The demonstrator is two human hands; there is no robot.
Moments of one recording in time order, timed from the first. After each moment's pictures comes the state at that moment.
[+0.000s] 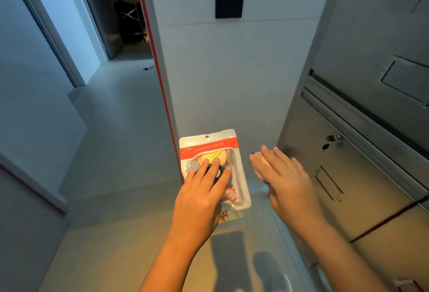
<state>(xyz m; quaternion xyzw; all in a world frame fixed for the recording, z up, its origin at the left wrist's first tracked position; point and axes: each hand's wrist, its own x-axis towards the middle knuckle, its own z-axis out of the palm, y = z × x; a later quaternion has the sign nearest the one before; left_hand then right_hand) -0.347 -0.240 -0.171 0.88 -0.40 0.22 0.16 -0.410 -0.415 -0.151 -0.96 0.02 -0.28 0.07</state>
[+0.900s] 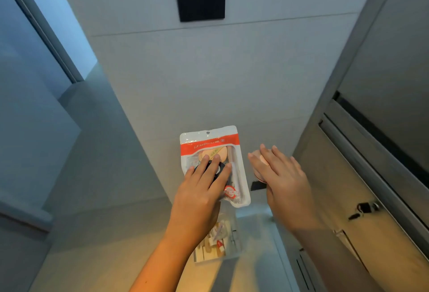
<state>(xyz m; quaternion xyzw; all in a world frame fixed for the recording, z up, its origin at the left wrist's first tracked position) -0.143 -0.410 -0.184 0.89 -0.38 0.22 0.15 -0.194 -0.587 -0.182 -0.95 0.02 -0.29 0.09</state>
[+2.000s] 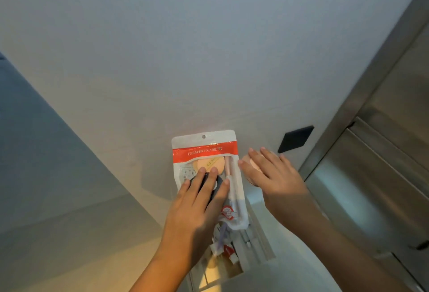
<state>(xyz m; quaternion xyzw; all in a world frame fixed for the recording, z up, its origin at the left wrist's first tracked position) -0.004 -0.394 -0.662 0.83 -0.47 0.25 0.17 -0.063 -0.582 -0.645 -0.96 -0.01 -0.29 0.00</state>
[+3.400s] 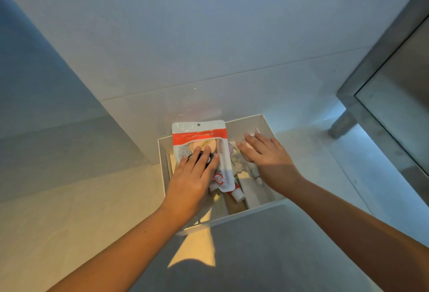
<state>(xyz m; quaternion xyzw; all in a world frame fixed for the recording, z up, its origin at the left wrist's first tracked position) -0.022 -0.378 -0.978 0.90 -0.44 0.04 0.06 -0.068 -0.592 -1.010 -0.98 -0.08 -0.19 0.02</state>
